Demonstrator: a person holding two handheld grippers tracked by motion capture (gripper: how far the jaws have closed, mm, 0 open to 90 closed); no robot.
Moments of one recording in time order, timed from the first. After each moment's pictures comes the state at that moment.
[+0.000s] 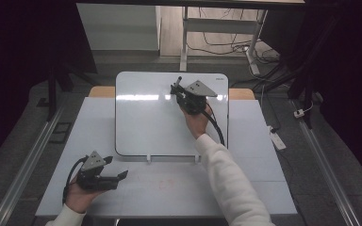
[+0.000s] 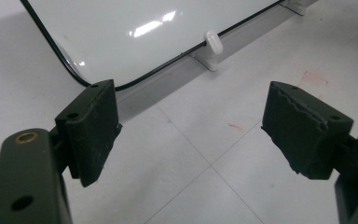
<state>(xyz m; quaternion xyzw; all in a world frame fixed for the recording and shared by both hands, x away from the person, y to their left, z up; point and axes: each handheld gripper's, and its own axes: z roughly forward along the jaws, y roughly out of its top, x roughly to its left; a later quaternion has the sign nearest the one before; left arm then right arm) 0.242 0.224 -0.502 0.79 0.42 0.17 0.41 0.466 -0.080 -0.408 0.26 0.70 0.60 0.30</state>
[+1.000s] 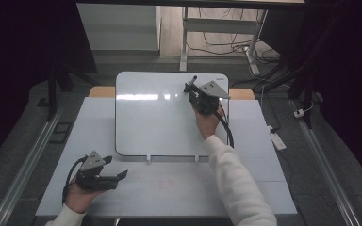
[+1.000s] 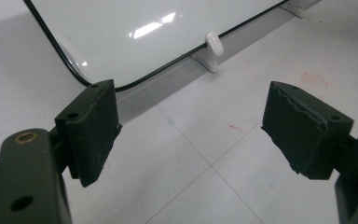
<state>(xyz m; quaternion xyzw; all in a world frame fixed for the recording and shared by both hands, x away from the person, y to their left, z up) 0.242 0.224 -0.502 0.79 0.42 0.17 0.41 0.463 -0.114 -0.405 0.30 0.67 0.59 0.33</state>
